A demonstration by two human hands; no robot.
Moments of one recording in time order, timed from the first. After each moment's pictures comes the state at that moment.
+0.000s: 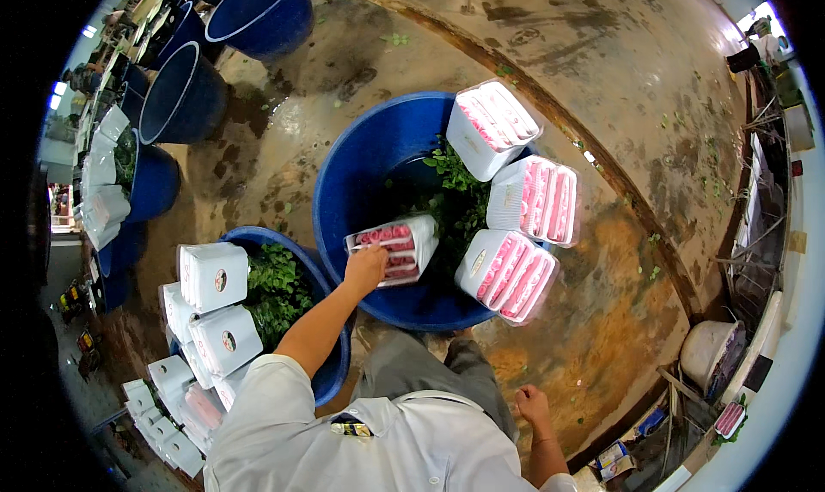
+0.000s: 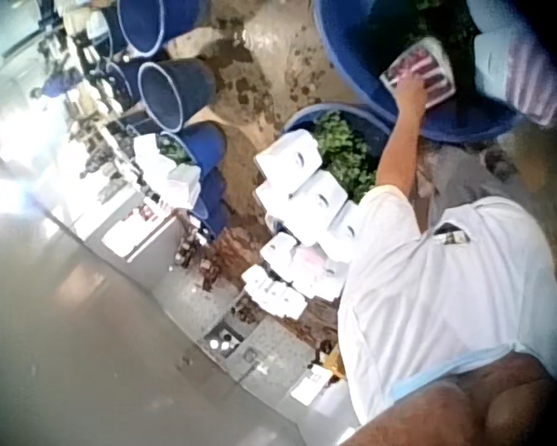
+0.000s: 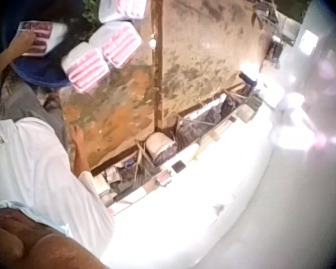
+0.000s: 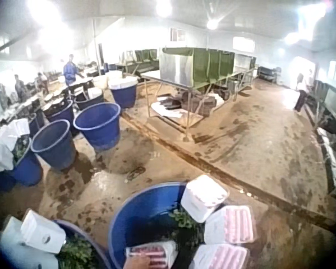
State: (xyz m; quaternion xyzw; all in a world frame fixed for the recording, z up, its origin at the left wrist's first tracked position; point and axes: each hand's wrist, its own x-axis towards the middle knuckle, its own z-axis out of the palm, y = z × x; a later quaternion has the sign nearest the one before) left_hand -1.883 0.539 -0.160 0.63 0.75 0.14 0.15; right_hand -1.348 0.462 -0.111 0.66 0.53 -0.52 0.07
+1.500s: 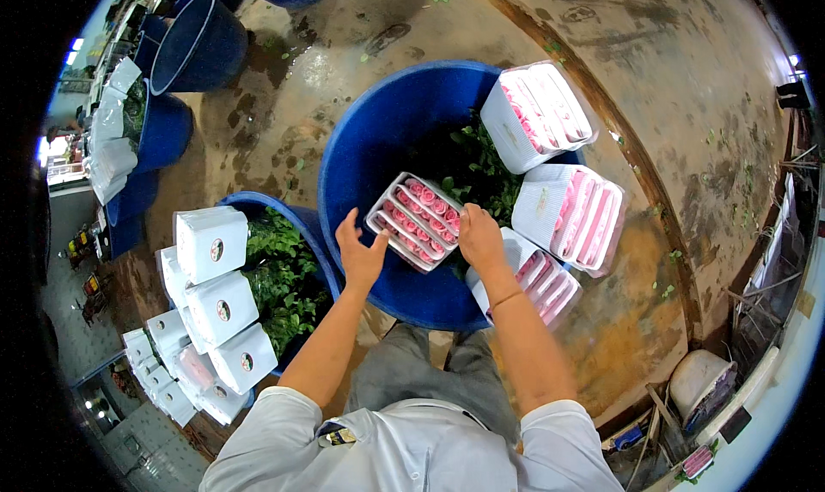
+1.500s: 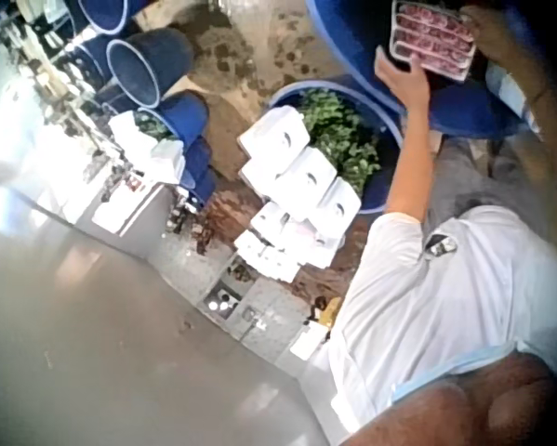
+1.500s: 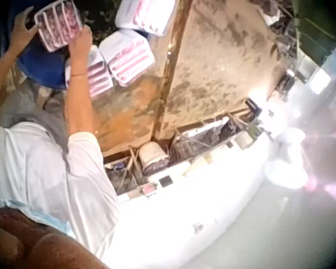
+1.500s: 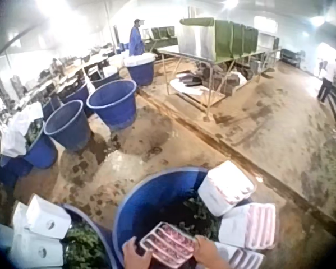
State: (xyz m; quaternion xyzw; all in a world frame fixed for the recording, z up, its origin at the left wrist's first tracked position) left_hand -1.864 0.569 -0.129 0.23 0.91 0.33 0.13; right_hand -1.708 0.735 -0.168 0.42 0.81 -0.39 -0.12
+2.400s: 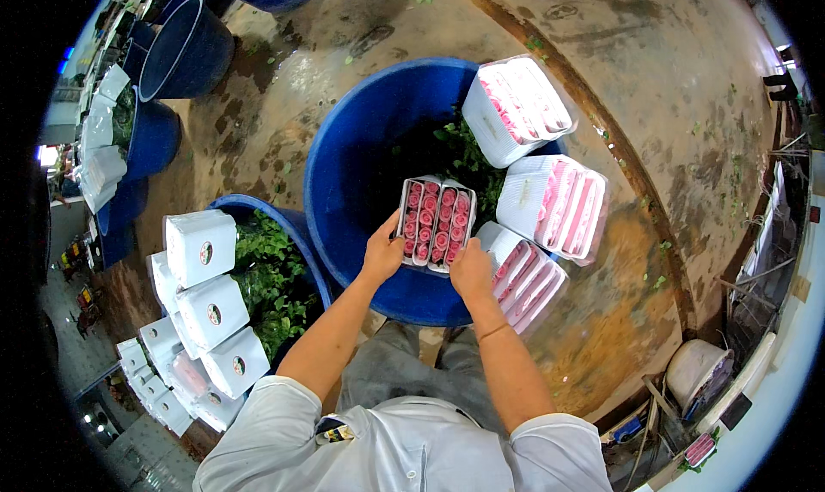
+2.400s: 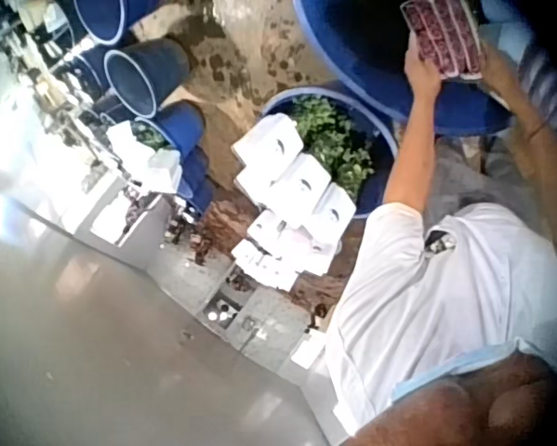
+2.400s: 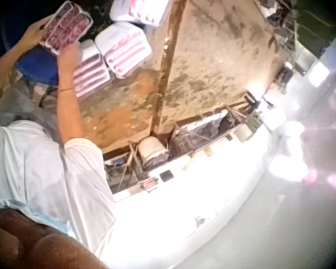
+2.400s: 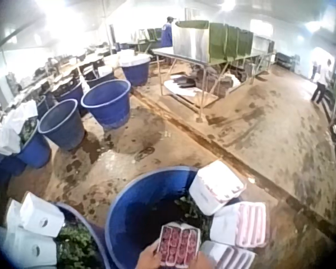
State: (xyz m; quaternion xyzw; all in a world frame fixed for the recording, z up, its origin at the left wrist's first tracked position) left_hand -1.831 0.594 -0.162 0.29 0.79 0.40 0.36; right_hand -1.665 0.685 -0.142 0.55 0.75 -0.37 -0.02
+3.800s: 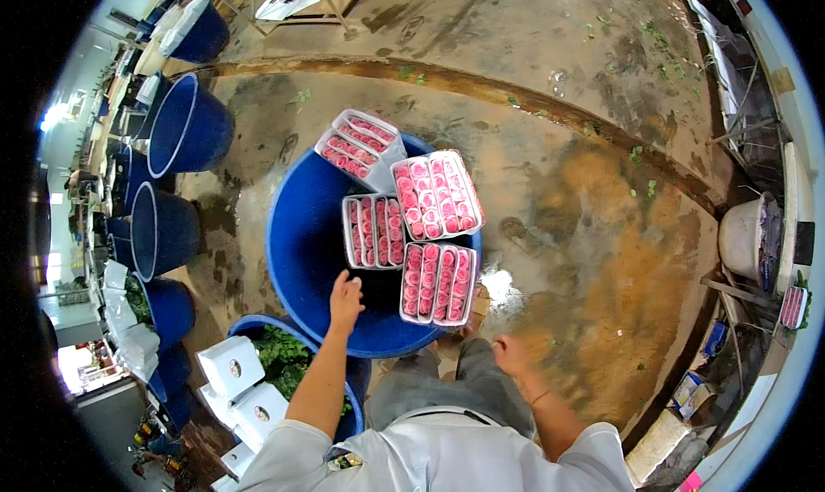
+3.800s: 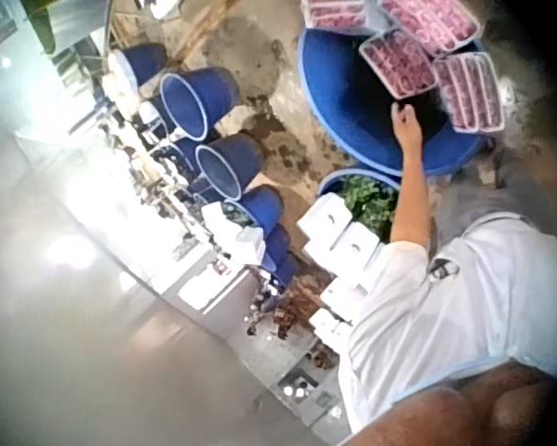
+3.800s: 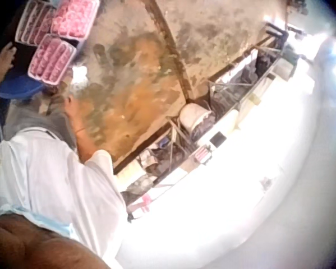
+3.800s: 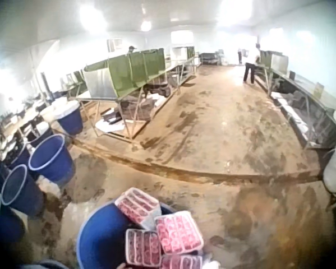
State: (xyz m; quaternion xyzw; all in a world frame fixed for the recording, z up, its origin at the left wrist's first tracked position) left_hand -1.767 0.621 -0.142 0.22 0.80 0.34 0.45; right_hand -1.376 0.555 -0.140 0.64 0.58 -0.50 -0.10
